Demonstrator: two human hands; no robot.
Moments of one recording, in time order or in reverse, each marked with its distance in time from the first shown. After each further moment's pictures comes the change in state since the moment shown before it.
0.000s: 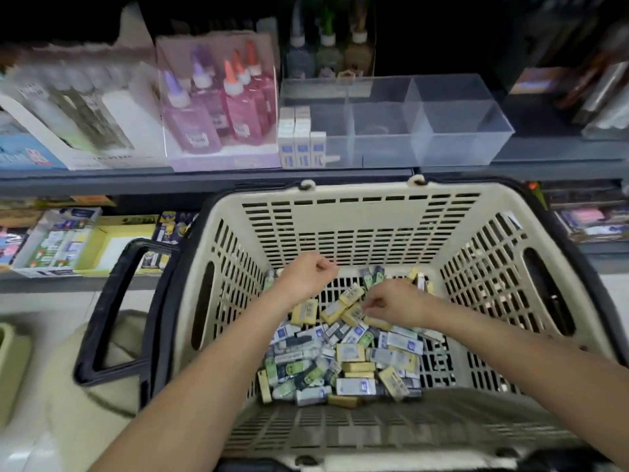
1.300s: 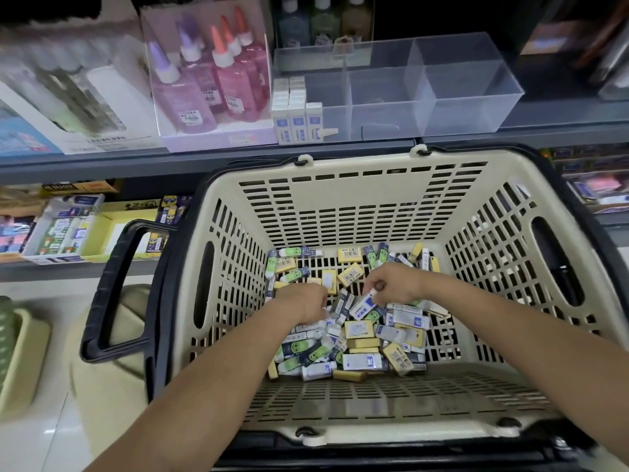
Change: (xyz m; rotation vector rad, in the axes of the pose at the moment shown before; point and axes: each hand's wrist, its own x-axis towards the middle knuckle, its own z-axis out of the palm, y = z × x) left_hand 0.001 -0.061 0.047 0.710 -0.379 -0.084; right_hand 0.014 0.010 0.014 0.236 -0.184 0.112
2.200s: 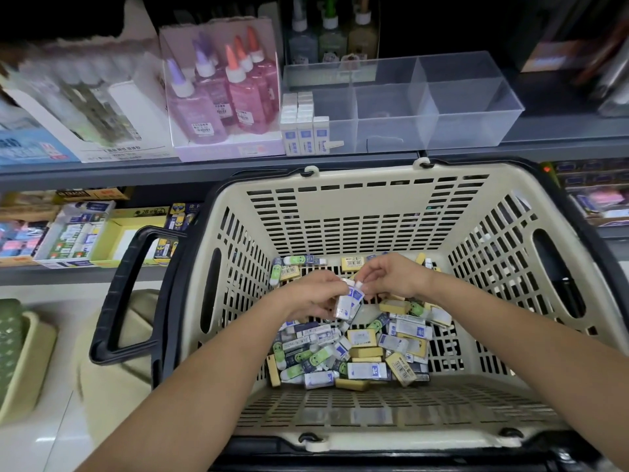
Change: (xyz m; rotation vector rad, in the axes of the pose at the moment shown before) left_hand -0.018 0.013 -0.031 -1.206 -0.091 0.039; right_hand -0.002 -0.012 -0.010 0.479 0.134 -0.091
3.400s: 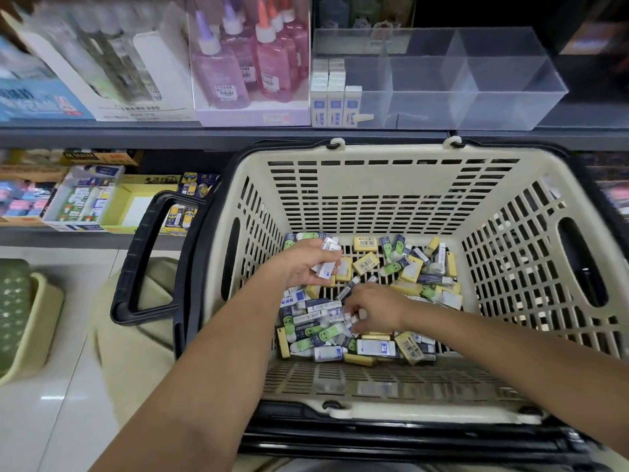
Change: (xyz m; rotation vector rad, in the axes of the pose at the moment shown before) left_hand -0.004 -0.012 -0.035 -0.310 0.148 -0.045; right_hand 0.003 0.018 0.076 -0.919 -0.206 -0.158
